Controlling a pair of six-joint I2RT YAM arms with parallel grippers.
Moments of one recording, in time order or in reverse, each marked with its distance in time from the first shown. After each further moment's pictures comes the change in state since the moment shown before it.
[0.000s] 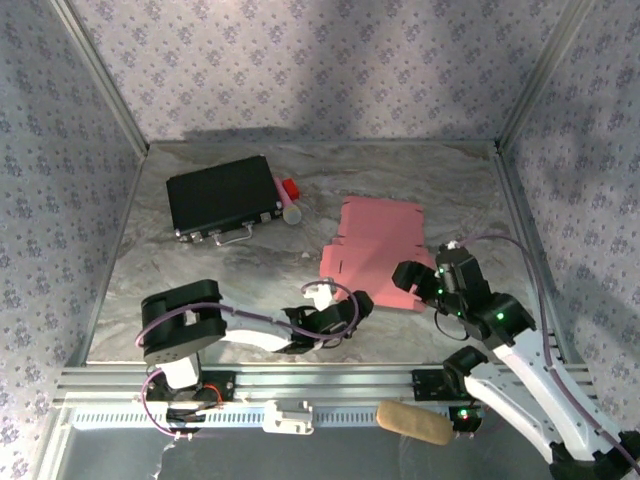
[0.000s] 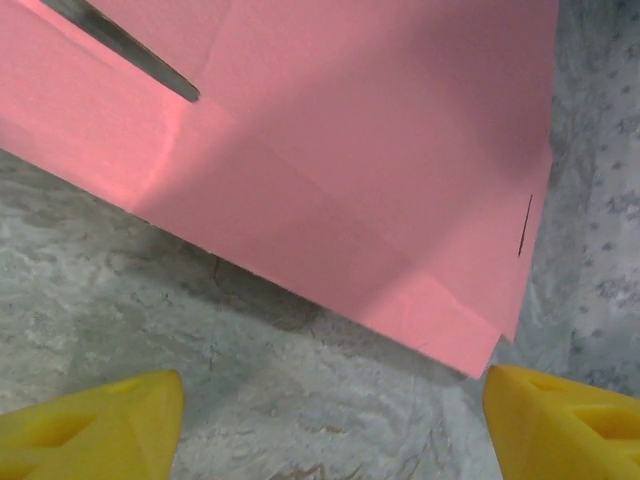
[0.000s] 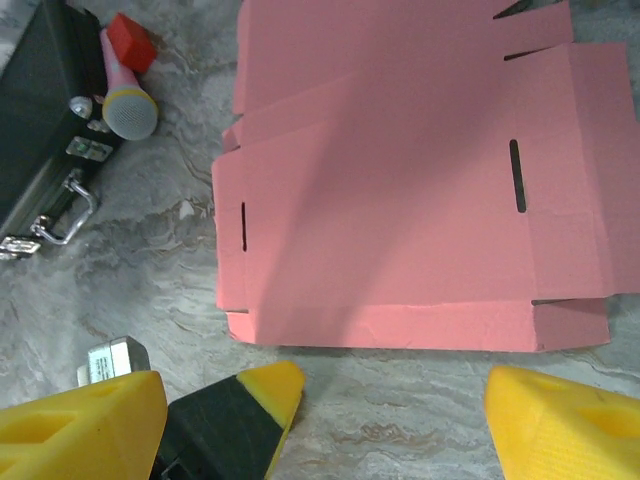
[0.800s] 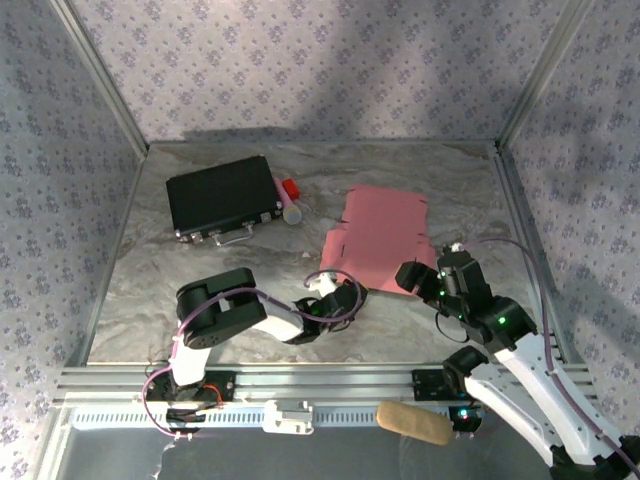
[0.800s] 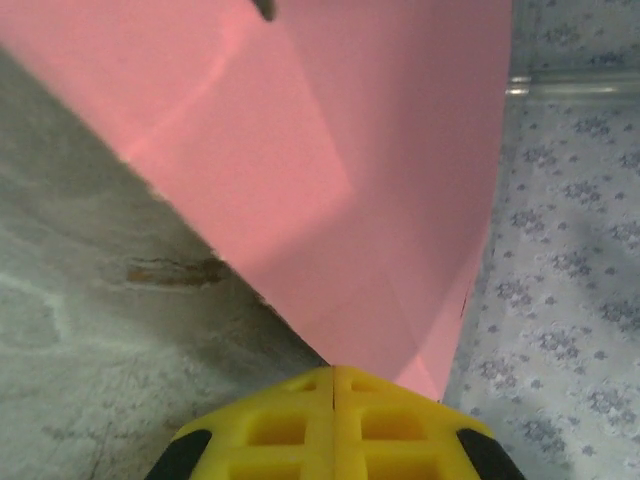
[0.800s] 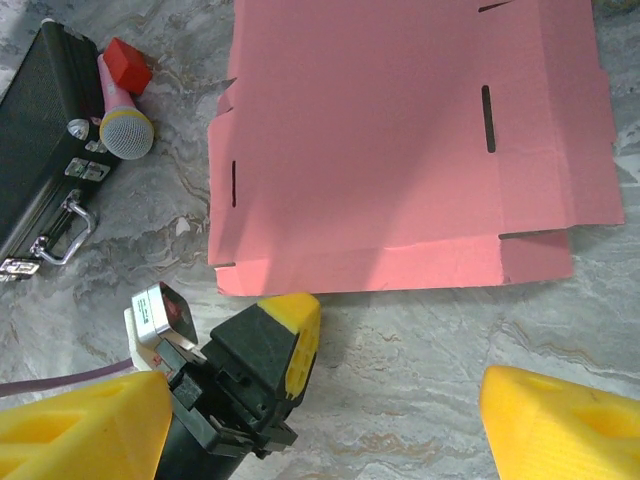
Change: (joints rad) left arm 0.108 0.208 0.021 0.357 0.016 -0.062; right arm 0.000 -0.013 -0.017 0.006 0.032 0.021
